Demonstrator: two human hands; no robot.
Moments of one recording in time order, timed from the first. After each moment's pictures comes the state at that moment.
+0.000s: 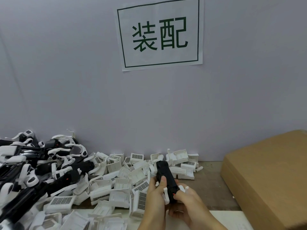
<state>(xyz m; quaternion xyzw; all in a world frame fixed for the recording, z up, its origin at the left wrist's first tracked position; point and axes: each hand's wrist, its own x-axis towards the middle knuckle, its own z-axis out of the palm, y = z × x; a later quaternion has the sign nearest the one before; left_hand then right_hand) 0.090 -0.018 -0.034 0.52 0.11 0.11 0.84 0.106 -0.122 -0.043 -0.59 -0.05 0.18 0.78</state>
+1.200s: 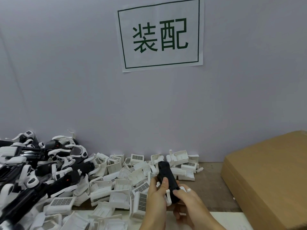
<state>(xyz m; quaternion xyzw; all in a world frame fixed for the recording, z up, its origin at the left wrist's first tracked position) 0.095 -0.017 -0.039 0.54 0.10 0.12 0.83 0.110 -0.123 -0.043 -0.65 -0.02 0.17 0.74</state>
